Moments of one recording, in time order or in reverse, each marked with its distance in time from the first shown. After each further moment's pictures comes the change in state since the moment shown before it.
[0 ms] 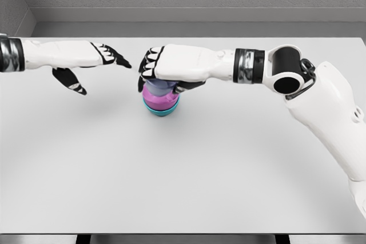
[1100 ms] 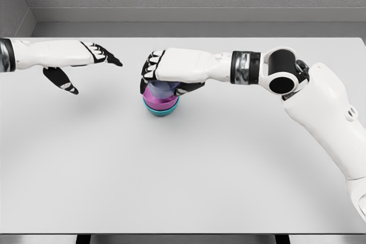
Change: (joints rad) left arm 0.015 0.023 0.018 0.016 0.003 0.000 0.000; right arm -0.005 0.015 0.023 0.062 0.000 0.000 0.000
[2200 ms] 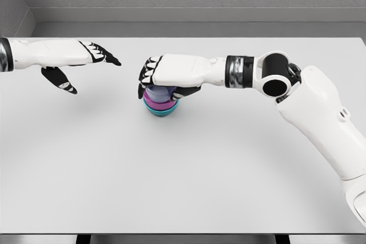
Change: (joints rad) left arm 0.002 0.008 0.003 -0.005 0.002 0.000 0.000; right arm 0.002 0.021 0.023 0.039 0.002 0.000 0.000
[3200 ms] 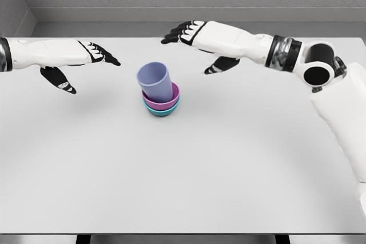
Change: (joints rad) left arm 0.000 0.004 0.001 -0.003 0.000 0.000 0.000; right arm 0.066 -0.062 -0.261 0.025 -0.010 0.000 0.000
